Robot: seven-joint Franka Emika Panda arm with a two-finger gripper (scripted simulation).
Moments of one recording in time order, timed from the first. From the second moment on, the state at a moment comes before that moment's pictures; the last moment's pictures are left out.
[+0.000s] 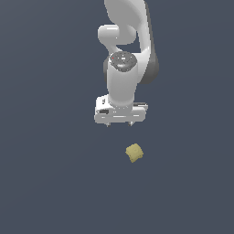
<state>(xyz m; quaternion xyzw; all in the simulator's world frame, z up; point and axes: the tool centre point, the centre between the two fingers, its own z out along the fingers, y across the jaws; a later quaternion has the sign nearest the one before) 0.003 0.011 0.177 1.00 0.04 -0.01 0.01</state>
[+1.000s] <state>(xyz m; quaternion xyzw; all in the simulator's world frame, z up) 0.060 0.070 0.111 0.98 0.20 0.00 0.00</state>
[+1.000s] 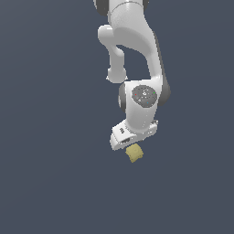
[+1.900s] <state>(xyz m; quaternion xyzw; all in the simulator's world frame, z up) 0.072 0.087 0.074 0.97 0.25 0.00 0.00</state>
